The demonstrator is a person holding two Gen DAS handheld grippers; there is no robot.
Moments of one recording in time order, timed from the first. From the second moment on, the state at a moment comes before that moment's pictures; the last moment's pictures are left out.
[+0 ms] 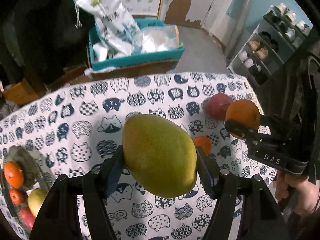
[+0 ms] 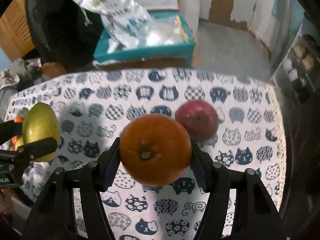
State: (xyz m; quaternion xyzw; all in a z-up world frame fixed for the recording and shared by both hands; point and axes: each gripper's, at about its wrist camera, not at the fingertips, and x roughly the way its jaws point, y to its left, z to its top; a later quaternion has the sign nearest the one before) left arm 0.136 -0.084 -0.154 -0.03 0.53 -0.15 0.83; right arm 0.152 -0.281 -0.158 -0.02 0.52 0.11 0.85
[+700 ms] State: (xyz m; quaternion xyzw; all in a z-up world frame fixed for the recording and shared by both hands) left arm 0.078 -0.064 -0.058 -0.02 0.44 -0.17 0.88; right arm 0.111 -0.243 -0.052 -0.01 0.41 0.18 0.89
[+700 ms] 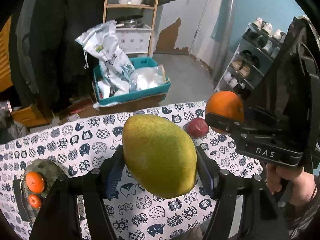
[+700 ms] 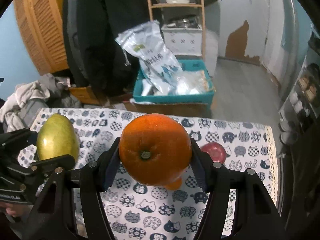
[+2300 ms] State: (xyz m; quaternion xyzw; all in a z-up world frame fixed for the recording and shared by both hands) left arm 0.048 0.159 -0.124 -0.13 0.47 -0.02 0.87; right arm 0.128 -0.015 -0.089 -0.07 0.46 0.32 0.82
